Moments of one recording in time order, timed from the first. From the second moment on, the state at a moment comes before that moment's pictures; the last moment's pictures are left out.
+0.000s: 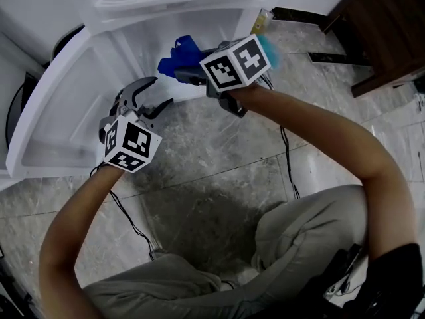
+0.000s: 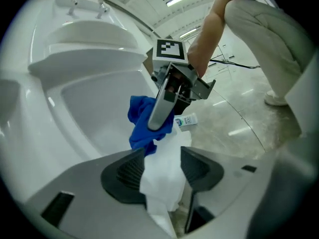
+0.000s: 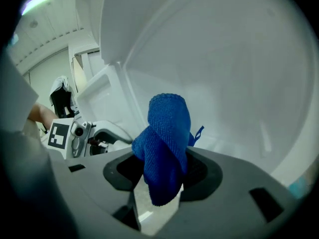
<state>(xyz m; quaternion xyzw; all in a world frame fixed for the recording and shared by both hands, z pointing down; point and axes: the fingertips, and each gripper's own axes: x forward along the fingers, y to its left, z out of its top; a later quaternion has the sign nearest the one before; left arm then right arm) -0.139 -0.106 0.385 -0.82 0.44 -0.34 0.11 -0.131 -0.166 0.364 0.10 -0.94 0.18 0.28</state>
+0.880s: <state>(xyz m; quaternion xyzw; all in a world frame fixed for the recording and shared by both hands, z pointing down) -0.183 -0.055 0.432 -0.83 0.45 -0.33 -0.02 -0.242 -0.278 0.236 0.31 -0.95 -0.05 -0.09</state>
